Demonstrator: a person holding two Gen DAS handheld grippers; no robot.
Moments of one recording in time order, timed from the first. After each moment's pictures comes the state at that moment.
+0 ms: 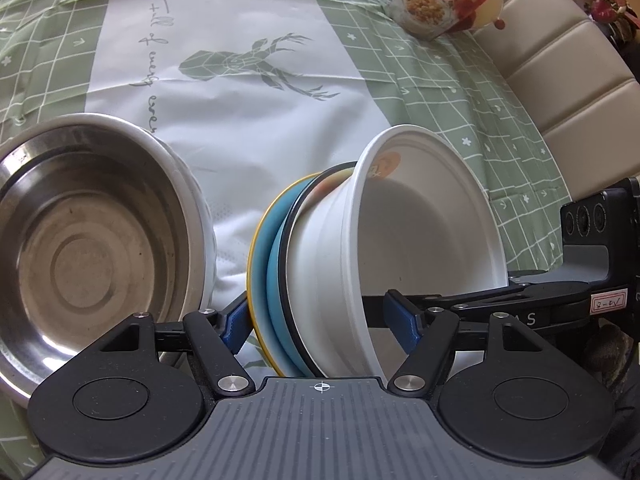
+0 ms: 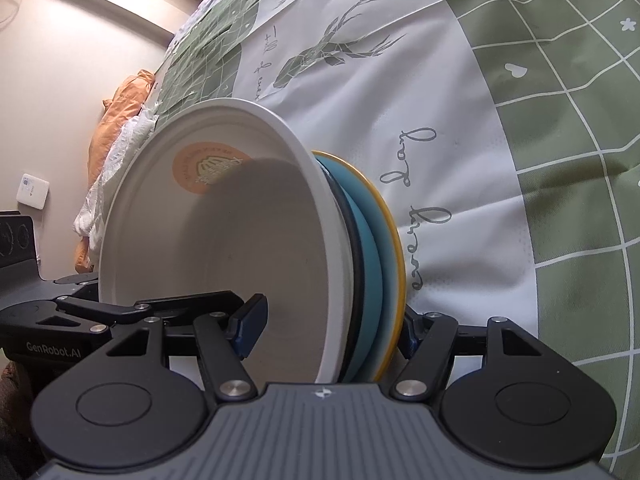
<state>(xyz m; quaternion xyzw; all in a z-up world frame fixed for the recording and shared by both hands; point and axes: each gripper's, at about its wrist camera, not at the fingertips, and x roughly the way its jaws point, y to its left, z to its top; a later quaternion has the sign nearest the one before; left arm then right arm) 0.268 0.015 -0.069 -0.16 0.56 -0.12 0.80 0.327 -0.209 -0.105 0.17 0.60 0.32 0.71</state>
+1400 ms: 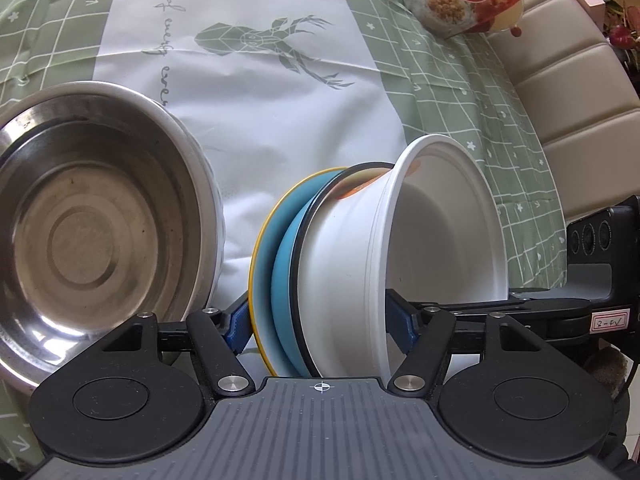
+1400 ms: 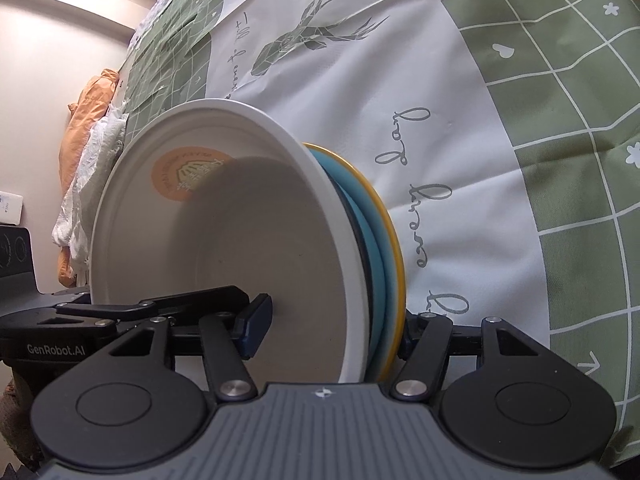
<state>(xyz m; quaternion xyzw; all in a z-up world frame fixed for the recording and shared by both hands) 0.277 0.033 -0.070 -0.21 0.59 -0.12 0.77 0.326 -0.192 -0.089 0.17 0.65 0.26 0.70</state>
